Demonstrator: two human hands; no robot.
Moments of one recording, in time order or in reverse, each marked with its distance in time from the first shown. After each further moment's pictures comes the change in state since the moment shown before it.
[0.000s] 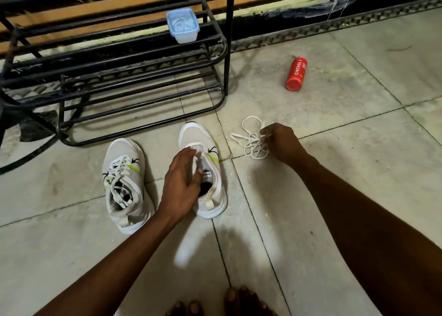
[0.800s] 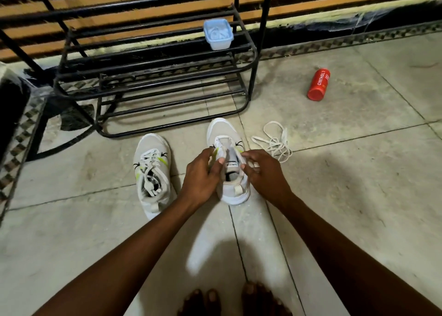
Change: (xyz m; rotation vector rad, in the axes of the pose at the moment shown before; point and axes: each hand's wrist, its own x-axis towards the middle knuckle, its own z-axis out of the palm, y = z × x) left_hand 0.002 0.012 -0.023 -0.048 -0.042 -0.118; right_hand -0.095 -0.101 0.058 0.306 0.099 -0.215
